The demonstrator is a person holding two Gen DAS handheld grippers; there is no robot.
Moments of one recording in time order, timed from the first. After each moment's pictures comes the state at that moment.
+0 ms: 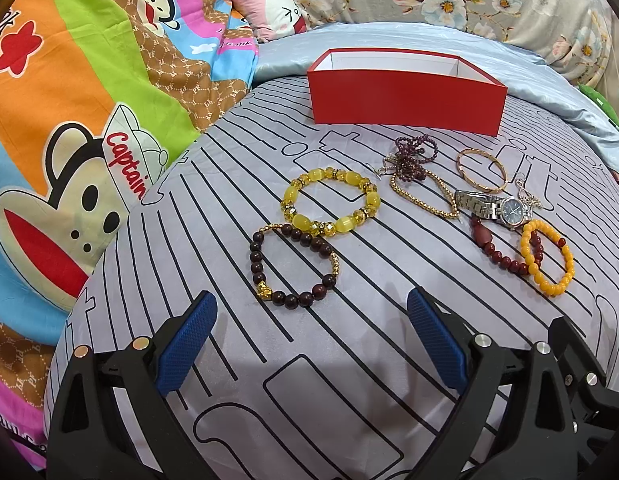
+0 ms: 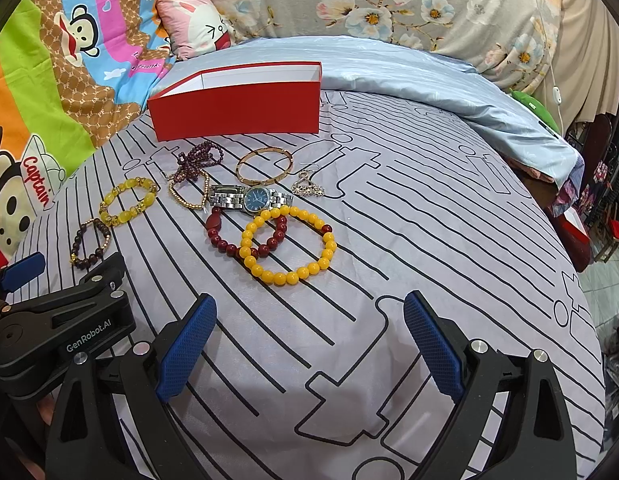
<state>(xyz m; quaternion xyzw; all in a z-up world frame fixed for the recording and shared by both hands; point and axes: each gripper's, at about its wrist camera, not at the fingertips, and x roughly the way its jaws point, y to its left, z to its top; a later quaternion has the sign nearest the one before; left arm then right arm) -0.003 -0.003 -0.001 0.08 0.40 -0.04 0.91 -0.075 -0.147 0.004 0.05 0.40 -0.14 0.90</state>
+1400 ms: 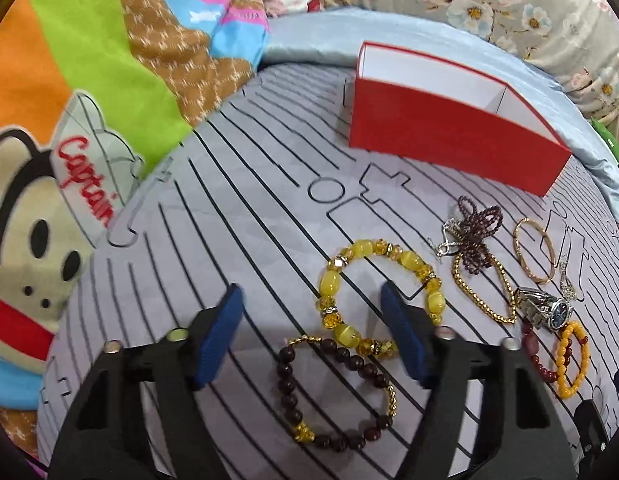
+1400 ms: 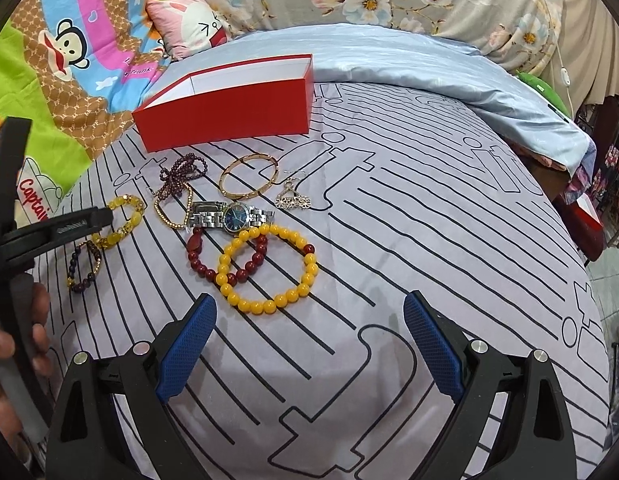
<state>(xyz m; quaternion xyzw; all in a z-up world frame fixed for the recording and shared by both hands) 0.094 0.027 -0.003 0.01 0.45 -0.06 0.89 -0.054 -0.176 0.008 0.08 0.42 -0.13 0.89</state>
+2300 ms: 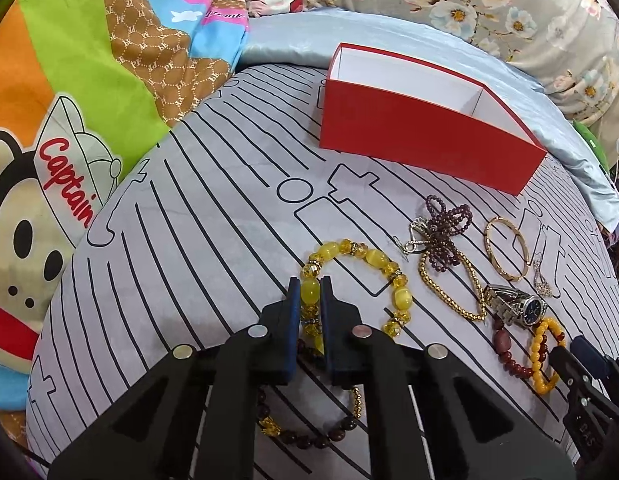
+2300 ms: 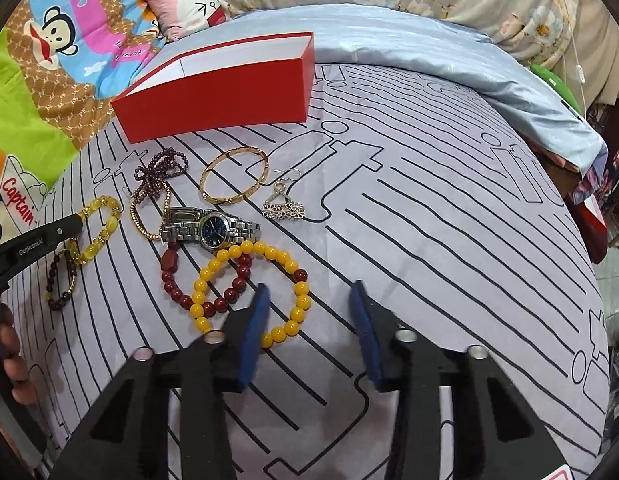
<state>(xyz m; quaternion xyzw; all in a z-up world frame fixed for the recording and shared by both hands) 0.088 0.021 0.005 0.00 0.45 -0.10 0.89 -0.020 -0.189 -0.003 0.07 0.46 -0.12 0.88</state>
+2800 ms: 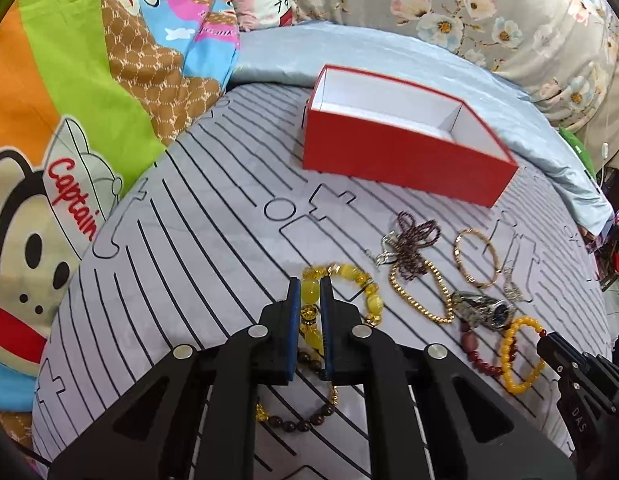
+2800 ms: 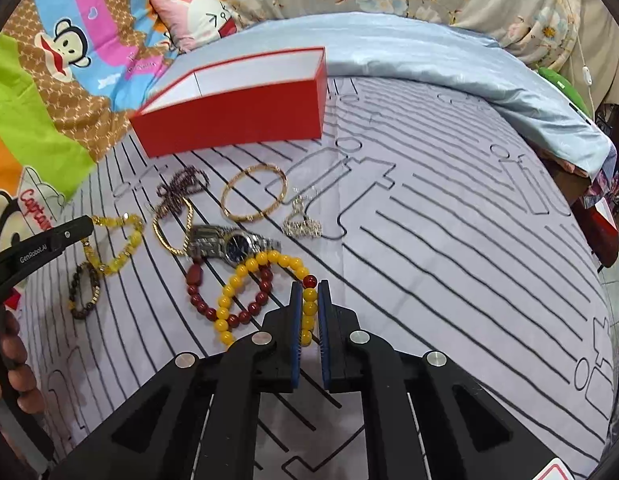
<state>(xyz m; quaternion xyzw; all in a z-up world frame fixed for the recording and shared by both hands) 0.075 0.019 0.031 -0.01 0.42 -0.12 0.90 -0.023 -0.188 0.013 0.09 0.44 -0.10 0.89</state>
